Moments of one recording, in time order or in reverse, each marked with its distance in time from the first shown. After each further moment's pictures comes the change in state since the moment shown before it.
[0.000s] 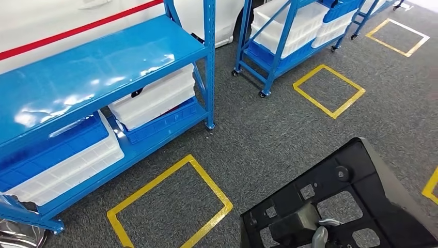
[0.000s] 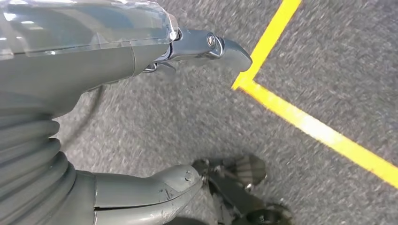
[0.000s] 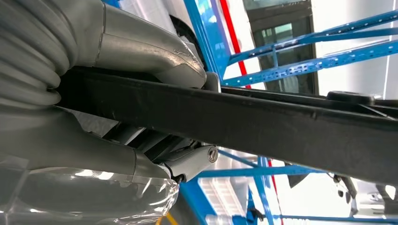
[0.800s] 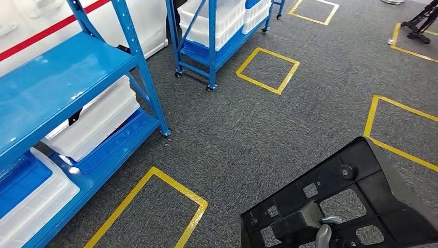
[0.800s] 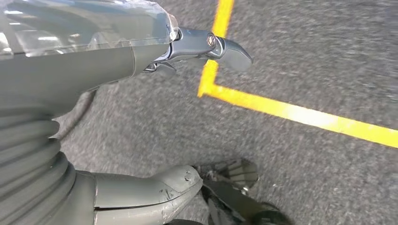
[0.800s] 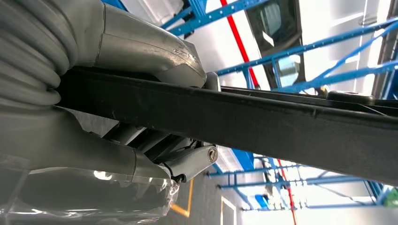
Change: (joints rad) left arm 0.008 0.030 0.008 0.000 0.016 -0.002 -0.026; right arm -0.029 0.004 -0.045 0.023 -0.021 0.062 0.030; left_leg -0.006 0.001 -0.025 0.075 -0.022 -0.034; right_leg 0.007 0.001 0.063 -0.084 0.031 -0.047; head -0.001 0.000
